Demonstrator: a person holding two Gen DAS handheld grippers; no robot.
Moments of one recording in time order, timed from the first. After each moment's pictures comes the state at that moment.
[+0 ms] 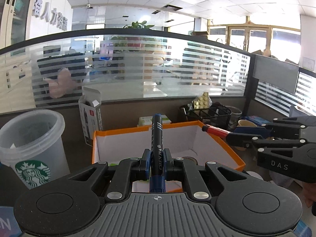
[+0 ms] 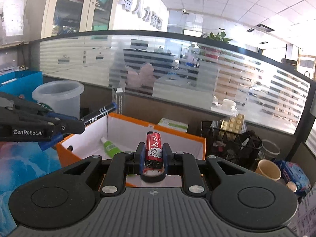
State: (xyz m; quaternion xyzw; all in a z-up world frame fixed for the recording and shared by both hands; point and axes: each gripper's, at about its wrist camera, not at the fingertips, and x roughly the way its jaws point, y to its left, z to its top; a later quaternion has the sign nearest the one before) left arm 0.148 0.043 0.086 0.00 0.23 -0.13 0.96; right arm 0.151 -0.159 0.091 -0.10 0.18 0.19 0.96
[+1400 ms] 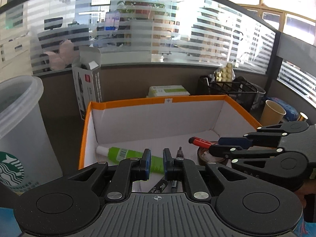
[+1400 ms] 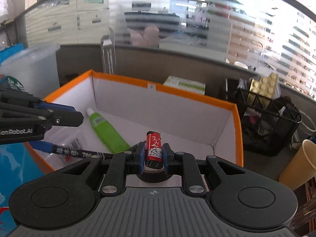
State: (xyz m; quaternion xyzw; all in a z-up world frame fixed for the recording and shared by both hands) left arm 0.230 0.045 0.029 -0.01 0.31 -0.12 0.94; right arm 0.258 -0.131 0.014 -0.09 0.31 0.21 0.92
